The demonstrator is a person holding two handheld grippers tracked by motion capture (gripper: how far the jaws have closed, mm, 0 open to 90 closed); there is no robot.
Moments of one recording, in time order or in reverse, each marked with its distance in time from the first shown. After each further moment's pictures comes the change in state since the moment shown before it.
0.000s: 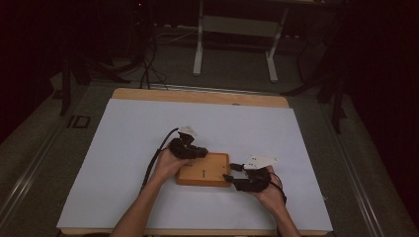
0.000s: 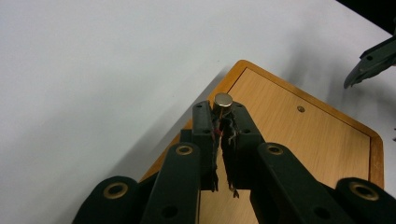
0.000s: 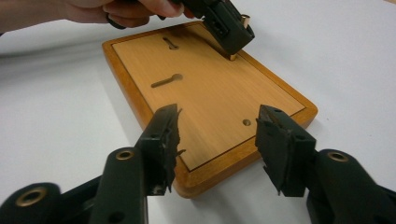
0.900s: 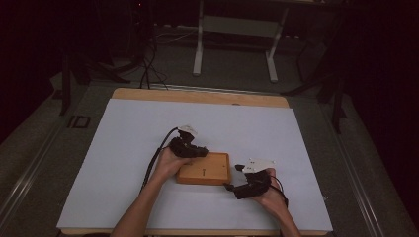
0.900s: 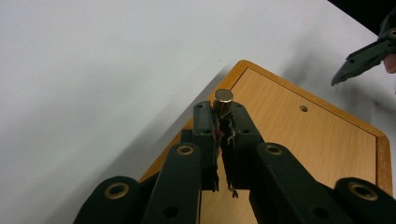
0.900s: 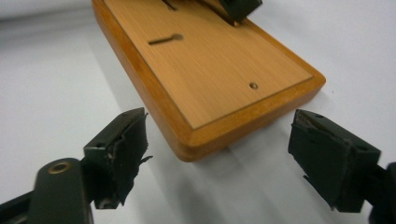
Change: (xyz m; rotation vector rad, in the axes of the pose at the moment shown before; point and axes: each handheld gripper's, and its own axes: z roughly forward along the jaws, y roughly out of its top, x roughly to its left) left arm 0.004 0.002 0.002 0.010 -0.016 -0.035; right arm 0.002 -0.010 0.003 0.081 -0.020 -0.017
